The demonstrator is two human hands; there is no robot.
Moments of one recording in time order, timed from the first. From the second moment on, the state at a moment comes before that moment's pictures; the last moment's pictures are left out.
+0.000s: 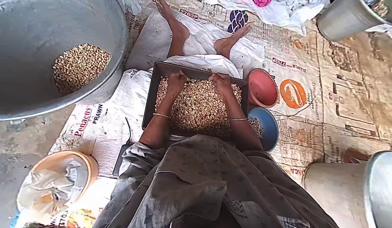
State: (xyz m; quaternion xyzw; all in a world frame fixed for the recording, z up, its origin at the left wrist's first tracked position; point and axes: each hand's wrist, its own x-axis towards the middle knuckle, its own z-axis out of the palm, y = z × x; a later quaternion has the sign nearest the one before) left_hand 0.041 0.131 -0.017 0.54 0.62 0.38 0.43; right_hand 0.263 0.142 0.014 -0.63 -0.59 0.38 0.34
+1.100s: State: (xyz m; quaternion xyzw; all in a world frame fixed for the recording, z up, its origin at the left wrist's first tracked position) left_hand 0.019 0.140 -0.020 0.39 0.56 0.48 0.54; right_hand 0.202 0.141 -0.001 -0.62 -0.77 0.14 0.06
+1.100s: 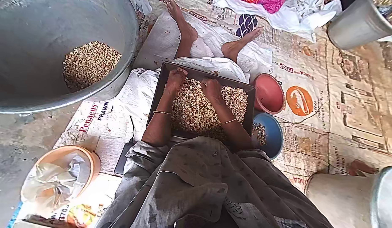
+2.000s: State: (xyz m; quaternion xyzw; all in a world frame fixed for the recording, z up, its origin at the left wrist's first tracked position) left_hand 0.032 0.140 -0.015 0.71 0.60 0.16 0.31; right_hand 0.171 0.138 0.007 -0.63 -0.76 0.14 0.01
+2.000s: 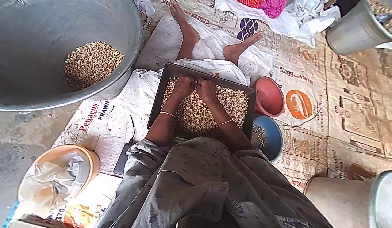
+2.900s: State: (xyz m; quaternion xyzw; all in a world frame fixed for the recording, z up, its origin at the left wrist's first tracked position) left_hand 0.013 0.140 -0.009 0.53 0.60 0.35 0.48; right_hand 0.164 0.131 0.000 -0.62 -0.77 0.12 0.01
